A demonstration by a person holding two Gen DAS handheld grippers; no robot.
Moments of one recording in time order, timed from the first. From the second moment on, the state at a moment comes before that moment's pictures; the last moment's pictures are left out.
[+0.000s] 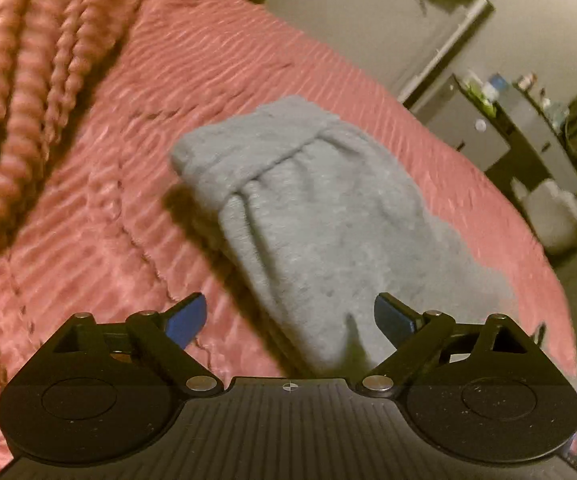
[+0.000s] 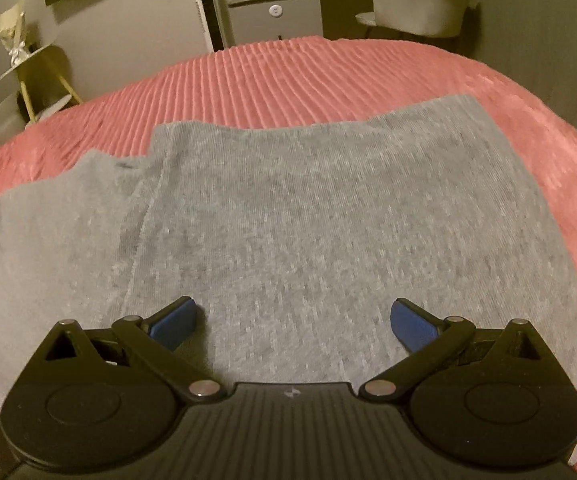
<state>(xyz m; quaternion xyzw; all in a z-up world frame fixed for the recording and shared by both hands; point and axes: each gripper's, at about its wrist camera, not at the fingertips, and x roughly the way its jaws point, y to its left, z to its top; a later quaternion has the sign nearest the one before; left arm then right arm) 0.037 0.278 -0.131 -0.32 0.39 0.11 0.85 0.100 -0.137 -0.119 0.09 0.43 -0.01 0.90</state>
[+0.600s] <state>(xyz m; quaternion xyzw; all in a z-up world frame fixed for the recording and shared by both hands) 0.052 0.317 -0.156 -0.40 0.33 0.03 0.85 0.101 -0.129 -0.120 0.07 0.43 -0.02 0.90</state>
